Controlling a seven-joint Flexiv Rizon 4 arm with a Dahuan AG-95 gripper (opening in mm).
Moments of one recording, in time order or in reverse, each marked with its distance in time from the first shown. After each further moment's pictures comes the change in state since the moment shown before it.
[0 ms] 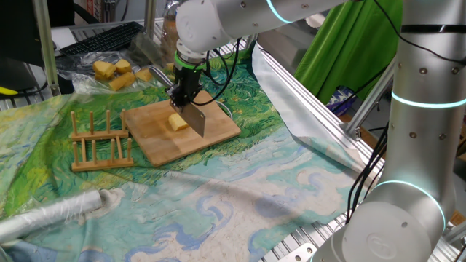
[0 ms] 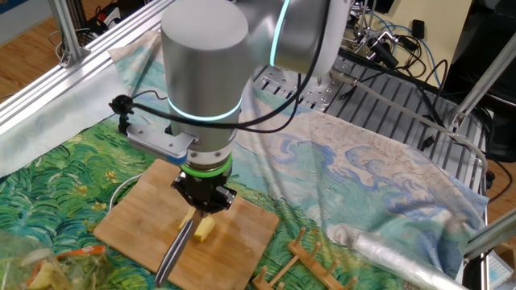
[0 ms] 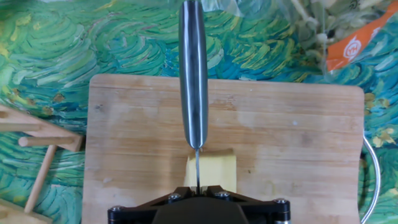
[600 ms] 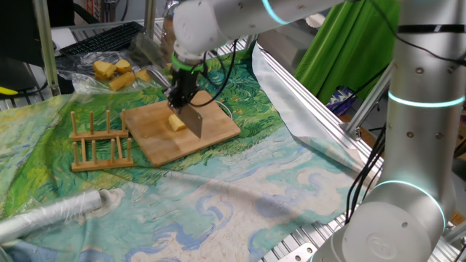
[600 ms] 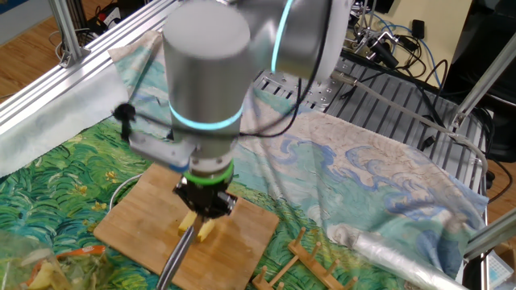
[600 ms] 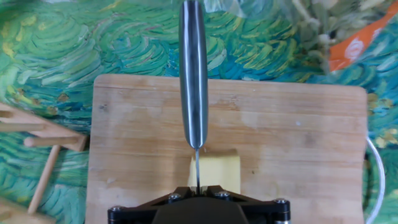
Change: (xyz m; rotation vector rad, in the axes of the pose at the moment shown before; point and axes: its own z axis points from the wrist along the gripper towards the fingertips) arm -0.007 0.009 0.035 -0.009 -0.003 -0.008
